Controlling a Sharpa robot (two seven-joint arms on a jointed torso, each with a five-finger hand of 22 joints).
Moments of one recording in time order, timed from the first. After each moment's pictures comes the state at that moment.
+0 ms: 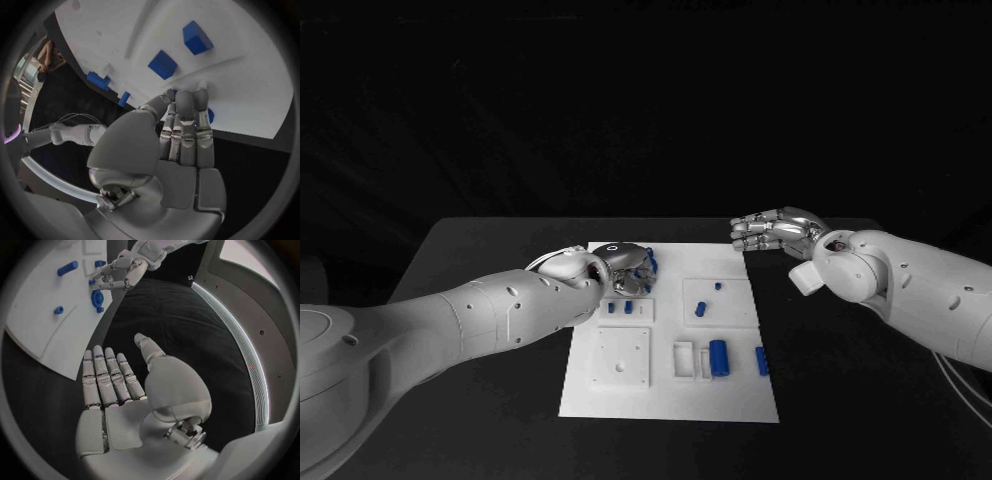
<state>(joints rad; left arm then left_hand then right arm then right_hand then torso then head) 1.27 -0.41 -0.23 0.94 -1.37 -0.28 0.11 1.37 -0.05 0.33 -0.15 0.13 1.05 0.12 0.06 0.06 1.16 0.08 0.06 0.06 1.31 -0.02 0.99 0.34 0.10 1.27 -0.04 0.30 1.31 1.17 -0.66 0.15 0.97 -0.40 0.08 0.10 1.24 0.03 0.09 -0.19 0.41 0.82 0.19 0.06 0.06 0.93 0.19 0.07 0.06 0.96 0.19 0.07 0.06 0.12 0.77 0.20 0.06 0.06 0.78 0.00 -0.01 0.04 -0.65</state>
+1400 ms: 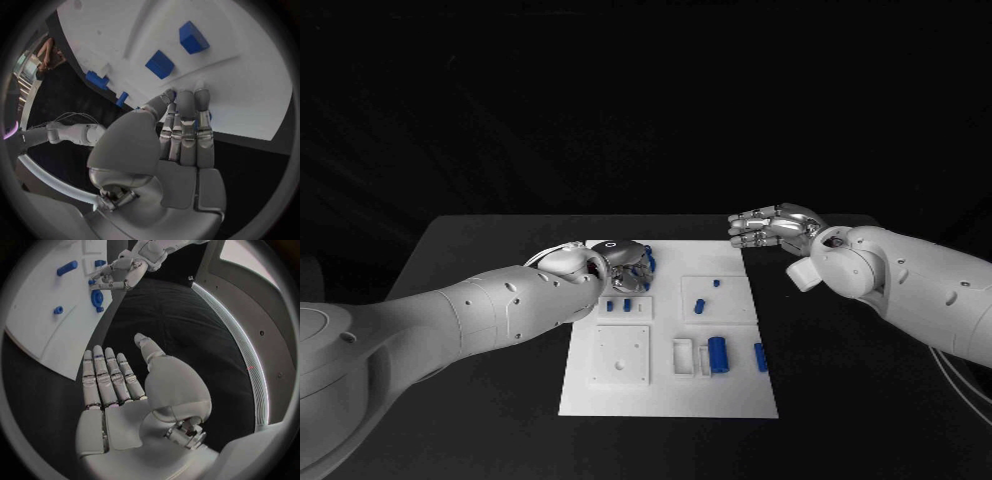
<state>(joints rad) 1.27 -0.40 -0.22 0.93 -1.36 -0.25 0.09 1.36 -0.05 0.32 -0.13 0.13 1.07 0.11 0.06 0.06 1.20 0.07 0.06 0.06 1.30 -0.02 0.99 0.34 0.08 1.26 -0.04 0.29 1.31 1.17 -0.66 0.15 0.97 -0.41 0.08 0.10 1.24 0.03 0.09 -0.19 0.41 0.82 0.19 0.06 0.06 0.93 0.19 0.07 0.06 0.96 0.19 0.07 0.06 0.12 0.77 0.20 0.06 0.06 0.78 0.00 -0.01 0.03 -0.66</state>
